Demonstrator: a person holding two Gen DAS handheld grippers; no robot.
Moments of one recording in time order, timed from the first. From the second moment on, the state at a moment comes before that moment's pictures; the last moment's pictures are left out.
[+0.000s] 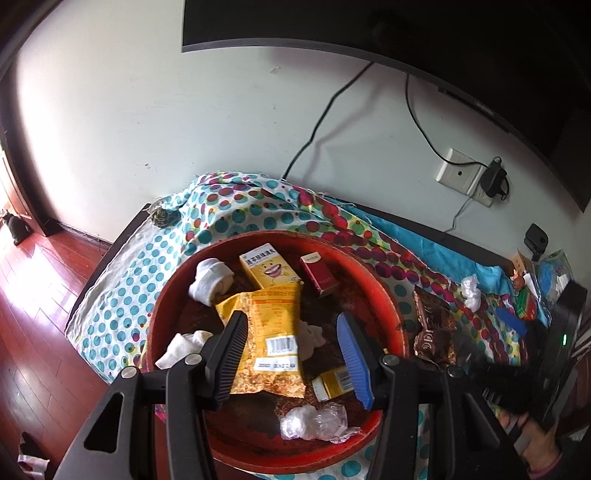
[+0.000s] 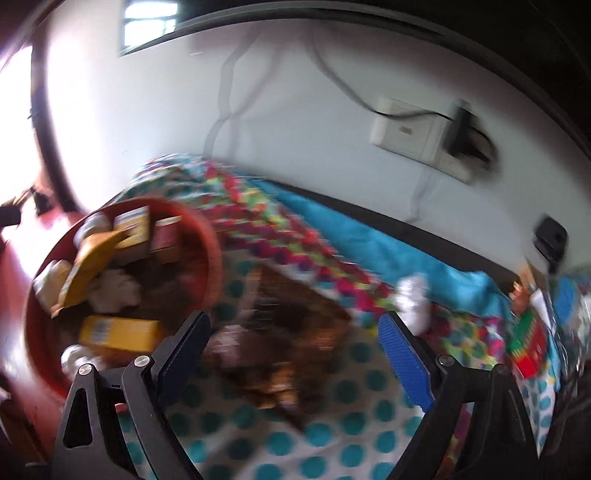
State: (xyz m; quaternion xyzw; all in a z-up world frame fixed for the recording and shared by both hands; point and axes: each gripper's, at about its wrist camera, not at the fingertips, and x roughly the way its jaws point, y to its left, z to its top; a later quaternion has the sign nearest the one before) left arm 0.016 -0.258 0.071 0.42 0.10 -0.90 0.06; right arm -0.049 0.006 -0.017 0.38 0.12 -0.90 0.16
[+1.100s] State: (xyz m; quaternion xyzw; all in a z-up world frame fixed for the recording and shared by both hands) left arm -0.020 -0.161 0.009 0.50 0.06 -0.86 -0.07; right arm -0.165 0.076 -0.110 0.43 0.12 -0.89 0.09
